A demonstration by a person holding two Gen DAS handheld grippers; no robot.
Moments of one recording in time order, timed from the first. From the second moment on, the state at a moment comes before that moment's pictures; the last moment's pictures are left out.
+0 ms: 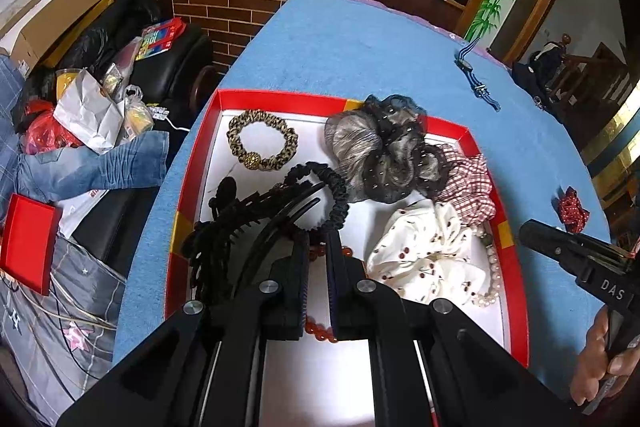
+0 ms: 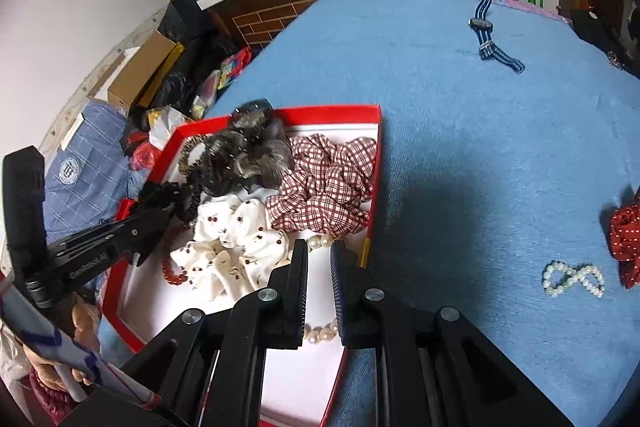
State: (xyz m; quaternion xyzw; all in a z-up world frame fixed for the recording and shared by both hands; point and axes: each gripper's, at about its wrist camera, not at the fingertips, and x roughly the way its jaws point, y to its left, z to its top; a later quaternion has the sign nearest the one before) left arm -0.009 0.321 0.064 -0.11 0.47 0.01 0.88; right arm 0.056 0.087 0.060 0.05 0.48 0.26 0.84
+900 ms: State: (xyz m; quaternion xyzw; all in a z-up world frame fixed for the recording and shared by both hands) left arm -0.021 0.182 0.106 -0.02 0.45 -0.10 0.89; right arm 0.022 -0.061 0.063 0.16 0.46 0.19 0.85
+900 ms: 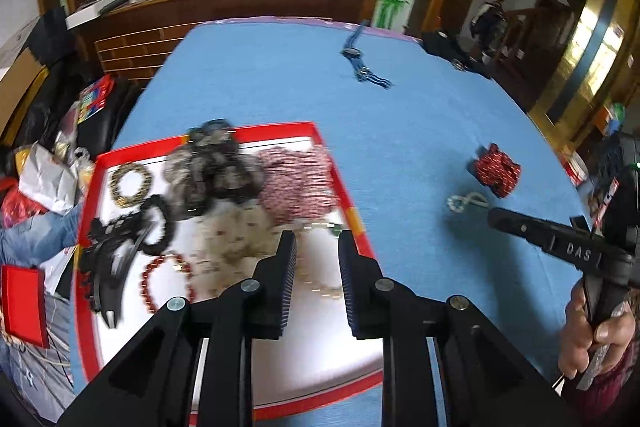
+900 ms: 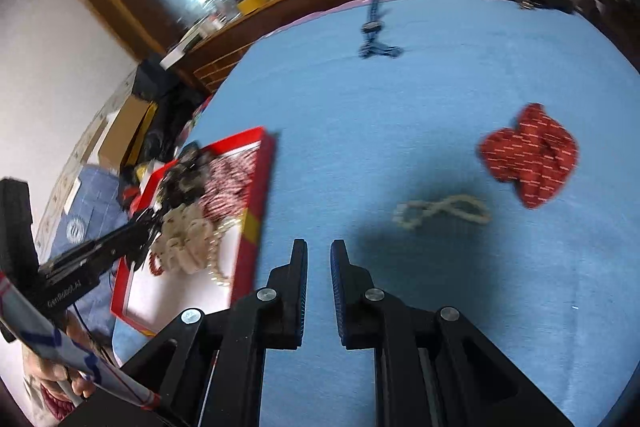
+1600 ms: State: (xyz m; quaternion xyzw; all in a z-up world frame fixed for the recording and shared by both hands) left arm 0.034 0.034 0.071 0.01 0.52 -0.19 0.83; right arm 0.047 -0.198 0.056 0.24 0.42 0.07 0.87
